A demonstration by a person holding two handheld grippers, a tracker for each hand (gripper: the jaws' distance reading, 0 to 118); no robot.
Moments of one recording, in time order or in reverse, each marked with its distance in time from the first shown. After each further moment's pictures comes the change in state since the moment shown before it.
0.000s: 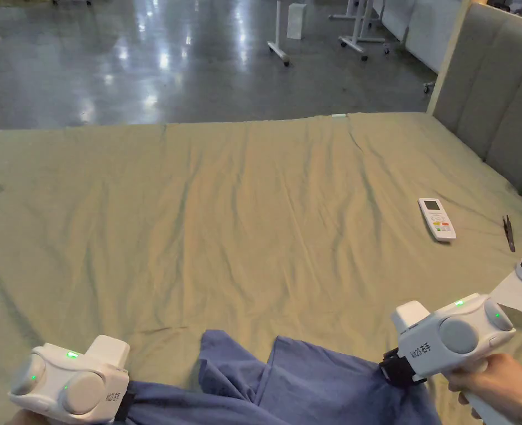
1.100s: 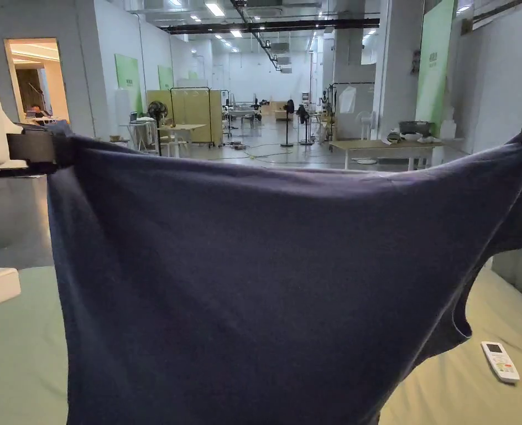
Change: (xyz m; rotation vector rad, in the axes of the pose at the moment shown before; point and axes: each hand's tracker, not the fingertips) left arm -0.203 -0.030 0.523 1.054 0.057 0.337; right arm -0.008 0.063 0.498 1.125 -0.226 -0.345
